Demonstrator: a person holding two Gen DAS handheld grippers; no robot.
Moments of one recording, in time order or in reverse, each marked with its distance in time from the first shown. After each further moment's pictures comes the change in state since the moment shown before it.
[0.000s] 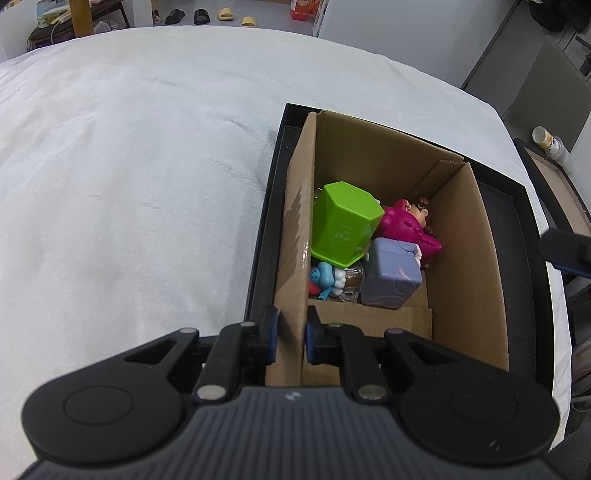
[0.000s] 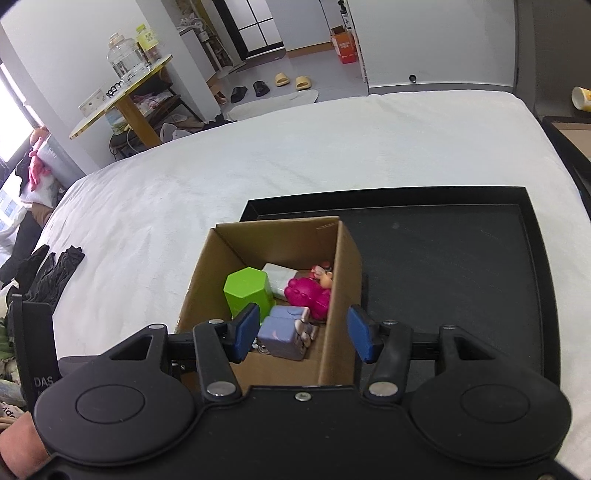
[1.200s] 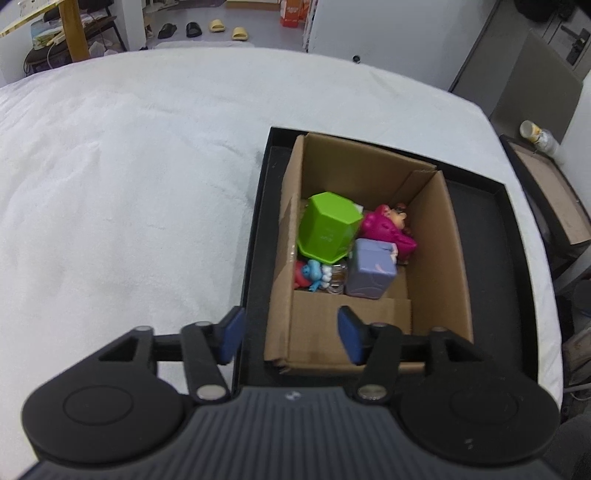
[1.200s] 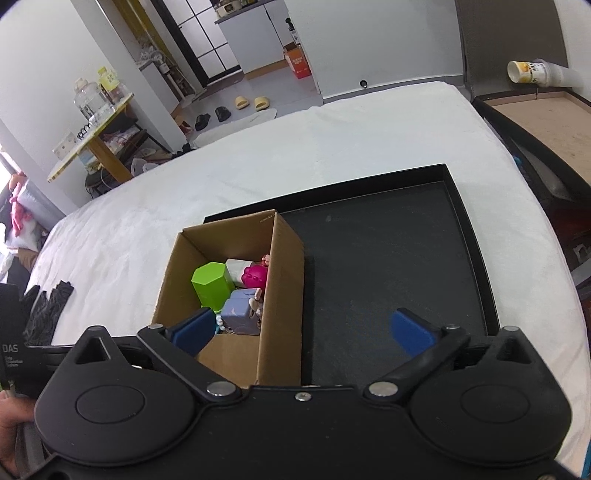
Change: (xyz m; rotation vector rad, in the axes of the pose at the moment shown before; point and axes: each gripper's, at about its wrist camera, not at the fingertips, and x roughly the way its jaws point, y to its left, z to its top) left arm -0.052 -0.016 0.001 0.050 -0.018 0.012; right arm -0.049 -0.048 -0.034 0.144 -0.068 -0.049
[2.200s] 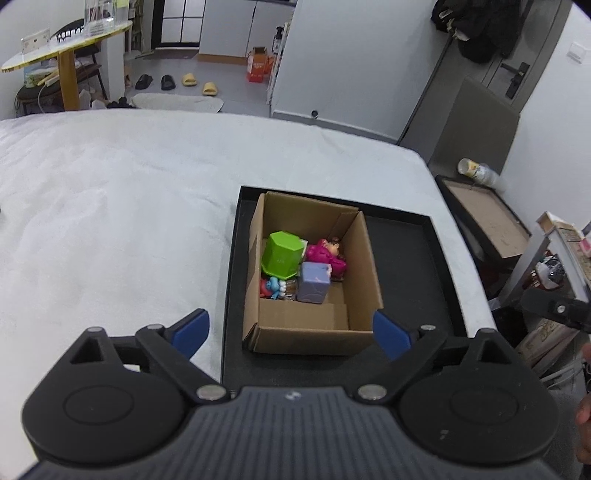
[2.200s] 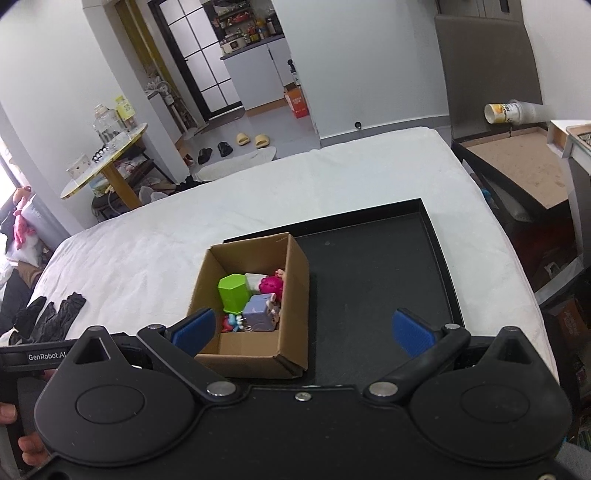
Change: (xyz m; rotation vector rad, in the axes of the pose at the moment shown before) left arm -0.121 0.001 -0.040 0.037 -0.182 -0.124; right arm -0.082 0.025 -0.027 -0.030 -0.130 -0.032
